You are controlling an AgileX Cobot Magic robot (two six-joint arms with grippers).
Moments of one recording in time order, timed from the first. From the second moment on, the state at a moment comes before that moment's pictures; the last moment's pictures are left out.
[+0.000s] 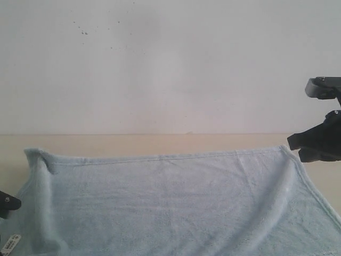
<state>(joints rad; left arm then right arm) -0.16 1.74 -0.65 0.70 0.49 -0.51 0.00 1.56 -1.04 0.54 0.58 -0.62</state>
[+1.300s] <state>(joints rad) -0.16 1.43 -0.64 0.83 0.58 -0.71 0.00 1.65 -0.78 0.15 0.43 -0.38</state>
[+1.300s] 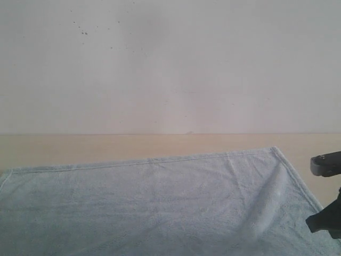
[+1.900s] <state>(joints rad) -0.16 1.43 -0.64 0.82 0.54 -0.72 0.00 1.78 -0.78 0.10 0.36 -0.31</state>
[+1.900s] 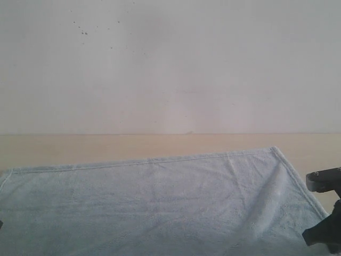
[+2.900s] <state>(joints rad) -0.16 1.43 -0.64 0.80 0.51 -0.72 -0.12 1.63 -0.62 -0.01 0.49 -0.12</state>
